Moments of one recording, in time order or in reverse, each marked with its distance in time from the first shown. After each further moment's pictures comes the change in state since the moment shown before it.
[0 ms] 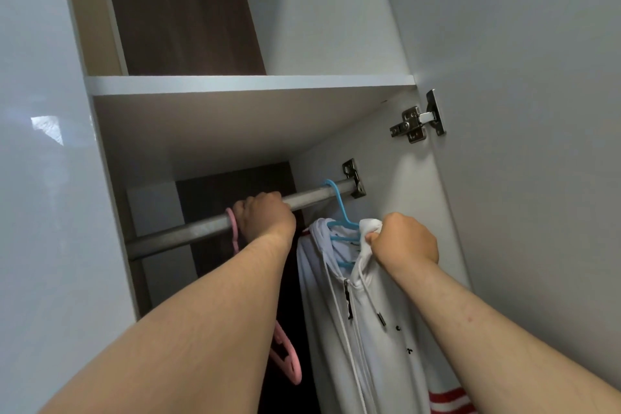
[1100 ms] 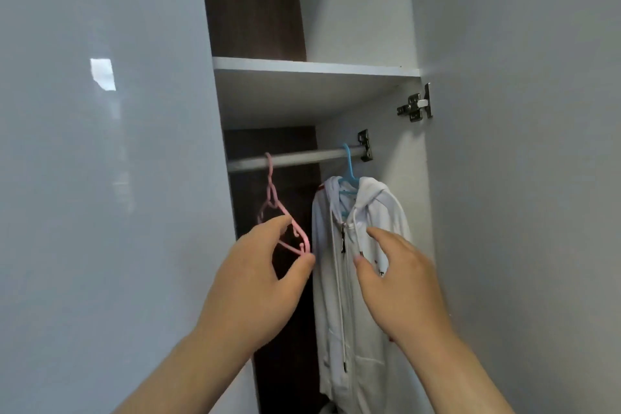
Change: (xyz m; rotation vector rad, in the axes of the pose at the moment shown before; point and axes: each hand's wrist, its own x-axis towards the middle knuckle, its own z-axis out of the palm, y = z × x) left_hand -0.307 -0.088 -0.163 -0.713 -0.039 0.176; right_hand -0.233 0.025 -0.098 0.432 -0.015 -0.325
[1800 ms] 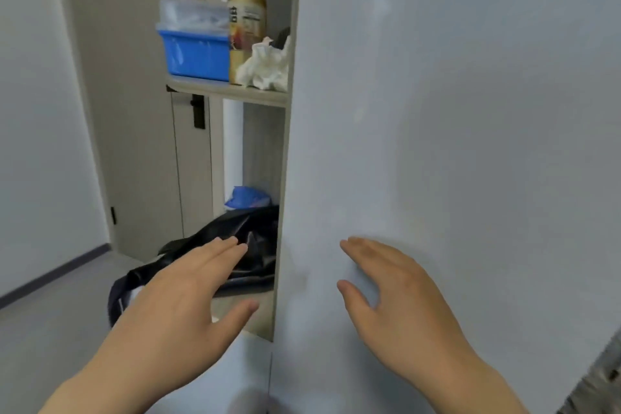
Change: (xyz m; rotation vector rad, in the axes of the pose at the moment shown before) left_hand -0.284 -0.127 -0.279 0.756 -0.042 -0.681; right_hand -0.179 -0.224 0.180 0.292 -0.889 -0.629
